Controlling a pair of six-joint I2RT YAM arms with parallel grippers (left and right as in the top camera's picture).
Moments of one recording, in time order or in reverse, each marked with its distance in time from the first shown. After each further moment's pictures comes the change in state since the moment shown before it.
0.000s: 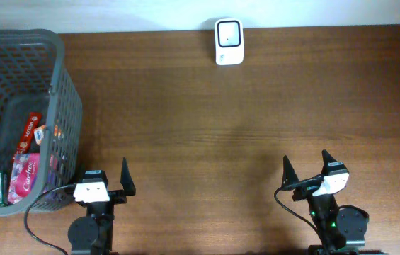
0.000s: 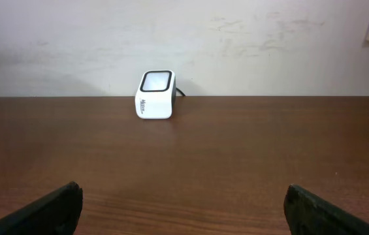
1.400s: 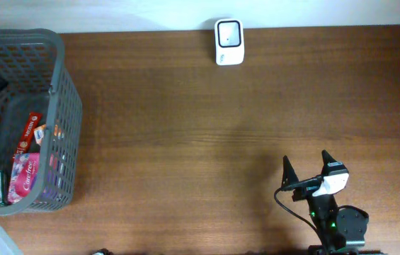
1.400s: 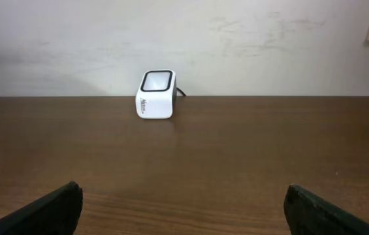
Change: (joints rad) left arm 0.504 1.423 2.137 -1.221 0.160 -0.289; right arm 0.001 0.000 -0.001 0.000 0.000 0.000
